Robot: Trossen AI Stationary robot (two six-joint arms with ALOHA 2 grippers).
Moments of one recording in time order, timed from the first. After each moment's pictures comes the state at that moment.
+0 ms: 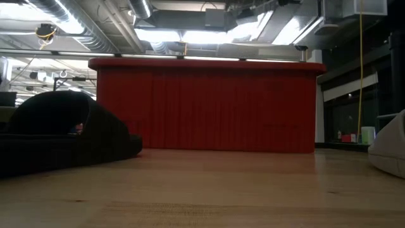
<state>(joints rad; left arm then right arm) -0.45 0.98 1.04 -0.73 -0.40 -0.09 0.33 1.25 1.05 -0.20 0.37 0.15</state>
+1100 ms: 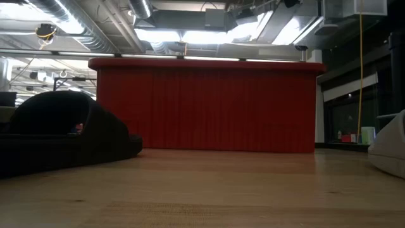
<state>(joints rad) -0.87 1.56 1.48 -1.24 -0.55 -0.88 0.38 1.25 1.01 -0.20 0.37 0.15</state>
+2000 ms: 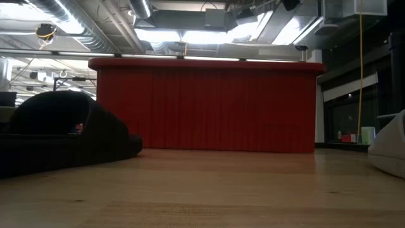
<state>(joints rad) -0.87 1.63 1.48 -1.31 -0.60 -0.83 0.37 1.25 1.01 -0.20 0.37 0.20</state>
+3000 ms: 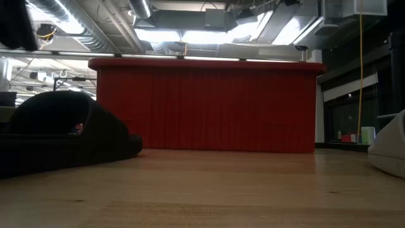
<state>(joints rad) -0.87 1.81 1.38 -1.17 -0.61 -1.12 0.40 1.25 1.01 -0.19 0.37 0.13</state>
